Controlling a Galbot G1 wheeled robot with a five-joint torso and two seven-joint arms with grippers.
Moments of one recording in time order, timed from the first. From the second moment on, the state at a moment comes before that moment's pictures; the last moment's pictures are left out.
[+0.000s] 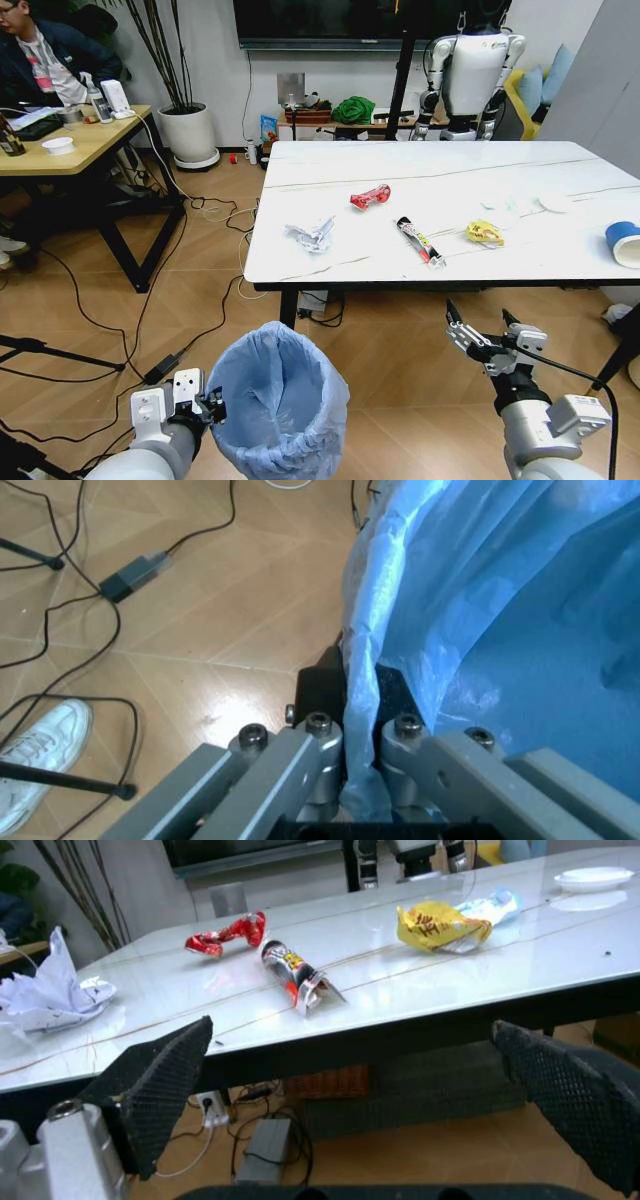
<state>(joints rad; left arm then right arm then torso) 1.65 -1.01 -0.39 -2.50 -1.09 0.74 -0.92 -1.77 1.55 0.70 2.42 0.30 -0.21 0.01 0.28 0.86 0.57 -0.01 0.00</state>
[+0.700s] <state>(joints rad) 1.66 -1.01 -0.39 -2.50 -1.09 0.74 -0.92 -1.77 1.53 0.71 2.41 0.23 -0.20 -0.02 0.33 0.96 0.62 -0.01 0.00</state>
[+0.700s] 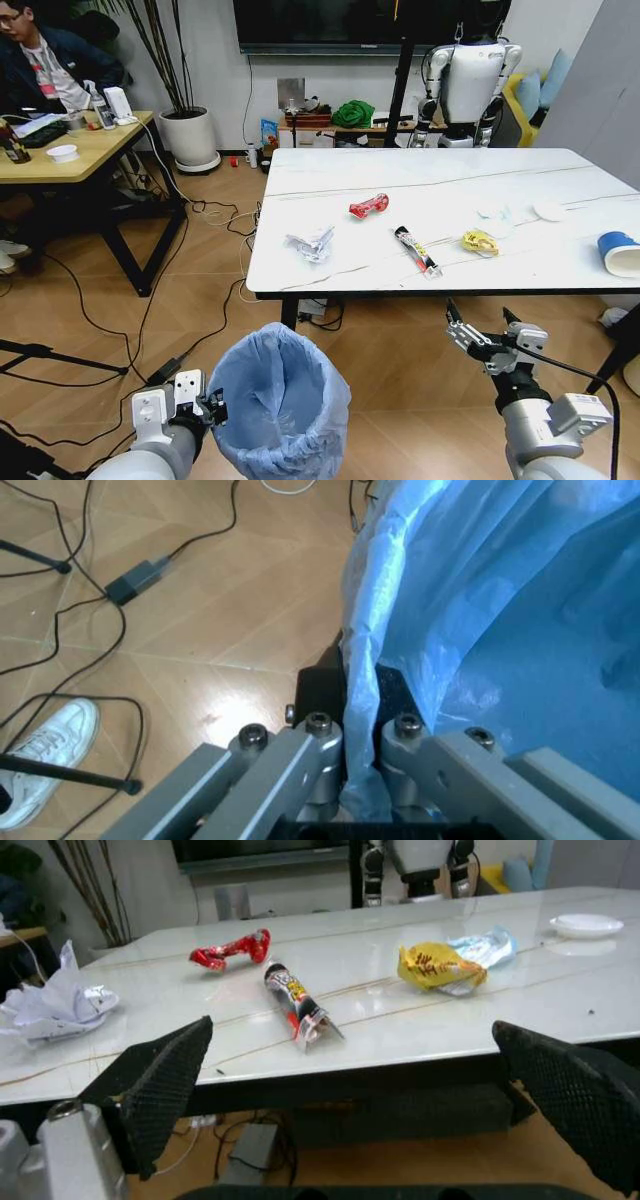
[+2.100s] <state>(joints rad) 1.68 -1.00 -0.36 -2.48 -1.01 0.74 -0.82 -1.40 1.01 0.69 2.28 0.79 -0.42 0.18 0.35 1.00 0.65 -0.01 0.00</state>
